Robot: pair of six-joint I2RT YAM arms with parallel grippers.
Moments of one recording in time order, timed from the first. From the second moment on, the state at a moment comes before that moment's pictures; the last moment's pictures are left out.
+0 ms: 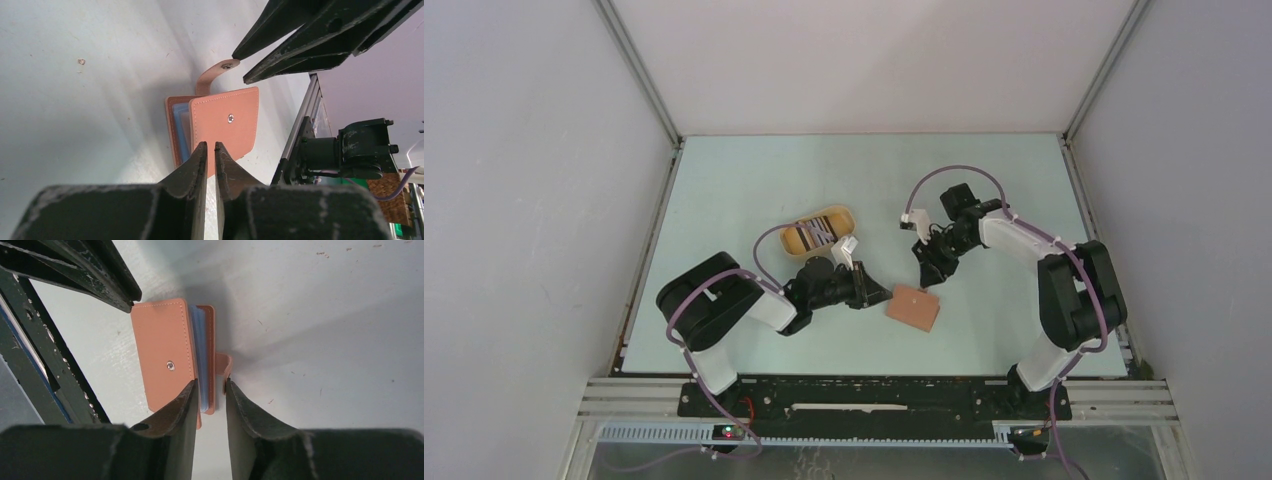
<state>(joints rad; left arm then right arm) -0.79 1.75 0.47 0.97 0.33 -0.86 0.36 1.66 1.10 -0.74 -0.61 -0.57</state>
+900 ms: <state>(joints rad) -0.79 1.75 0.47 0.97 0.33 -0.86 0.35 1.70 1.10 -0.73 -0.57 -0.52</state>
